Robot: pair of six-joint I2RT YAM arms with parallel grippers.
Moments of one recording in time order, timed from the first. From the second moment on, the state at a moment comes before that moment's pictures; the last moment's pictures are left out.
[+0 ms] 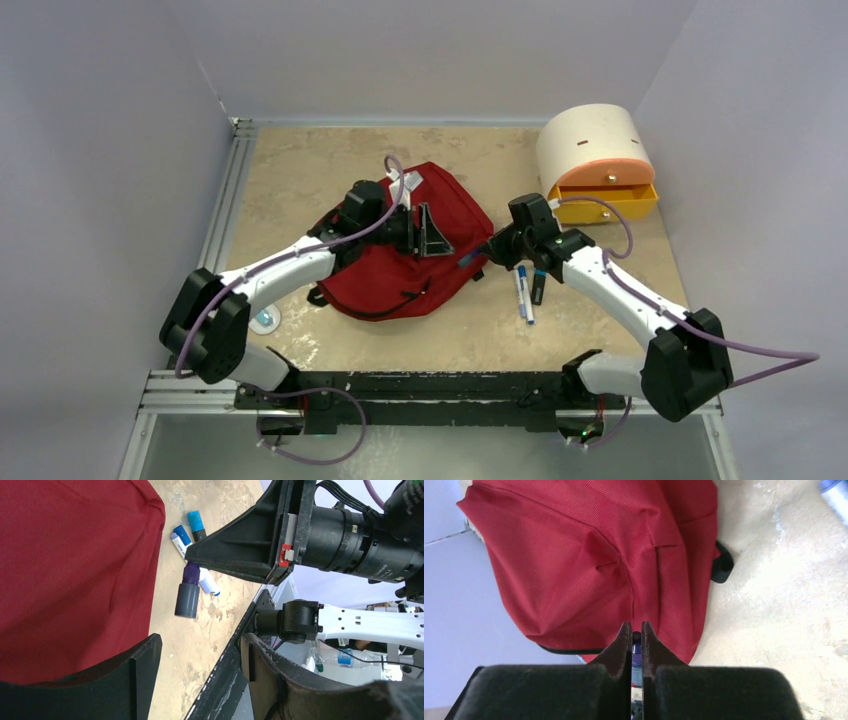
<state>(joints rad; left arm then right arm) -0.62 1.44 0.90 0.08 0.59 -0.71 0.47 1.26 0.86 -0.50 0.01 1.41</state>
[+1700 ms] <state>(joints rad) -0.64 1.46 0.92 0.10 0.55 -0.71 0.49 1.08 0.86 -0.37 0.00 1.23</state>
